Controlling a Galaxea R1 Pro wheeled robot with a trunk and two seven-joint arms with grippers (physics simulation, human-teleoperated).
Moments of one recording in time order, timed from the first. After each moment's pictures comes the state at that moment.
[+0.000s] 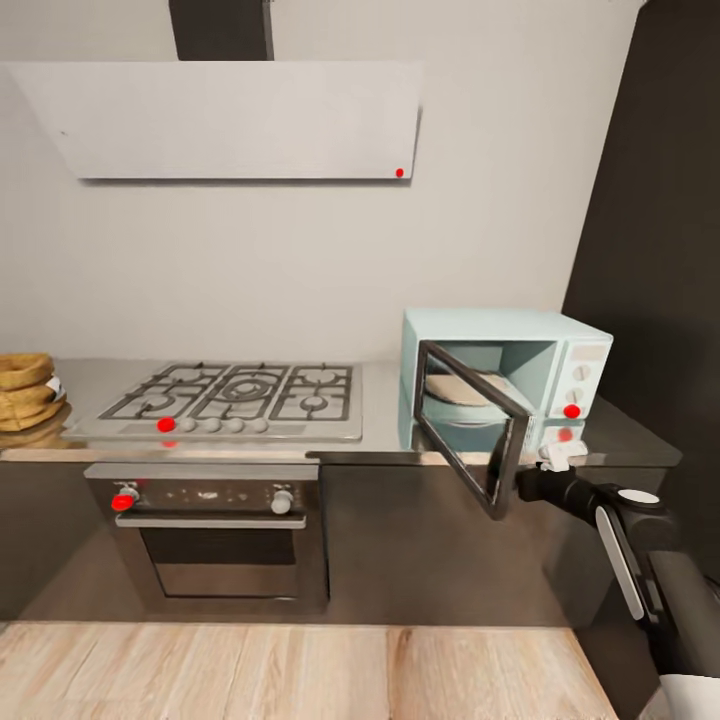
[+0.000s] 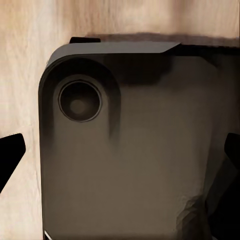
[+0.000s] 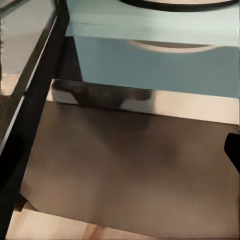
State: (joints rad) left arm 0.00 -0.04 0.01 -0.06 0.04 -0.09 0.00; right arm -0.48 -0.22 -0.15 -1.44 0.02 0.72 0.46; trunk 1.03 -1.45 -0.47
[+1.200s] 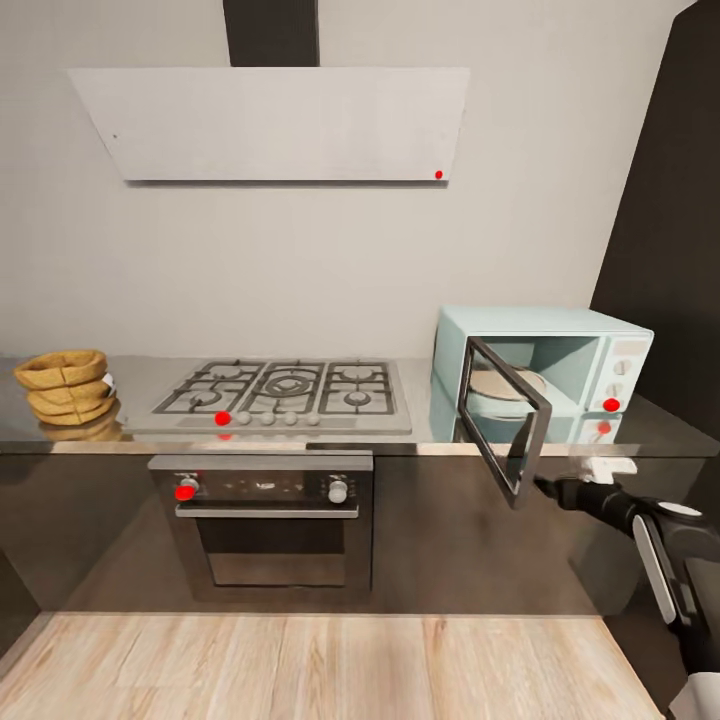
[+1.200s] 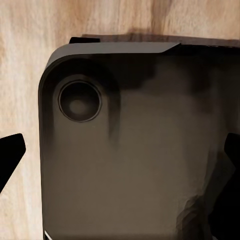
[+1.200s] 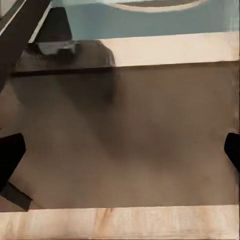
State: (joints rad) left arm 0.00 -0.04 0.01 -0.06 0.04 -0.09 0.00; right arm -0.48 -0.27 -0.28 -1.33 0.01 0.71 0.41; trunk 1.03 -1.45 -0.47
